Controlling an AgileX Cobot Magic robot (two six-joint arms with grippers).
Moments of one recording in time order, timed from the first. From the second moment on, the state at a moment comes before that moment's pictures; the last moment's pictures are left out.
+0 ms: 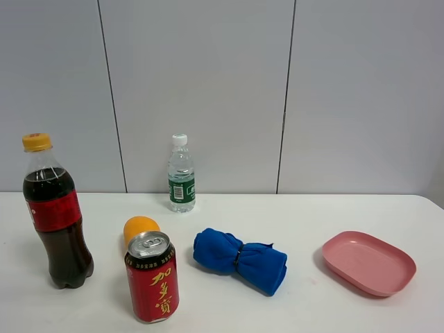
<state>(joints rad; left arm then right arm) 0.04 -0.01 -0.51 -0.05 1.06 0.02 -0.06 0.07 -0.50 0.00 1.06 0.04</state>
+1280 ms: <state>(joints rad) 0.04 -0.01 -0.51 -0.05 1.06 0.02 -0.07 0.00 -0.50 -0.01 1.06 0.06</state>
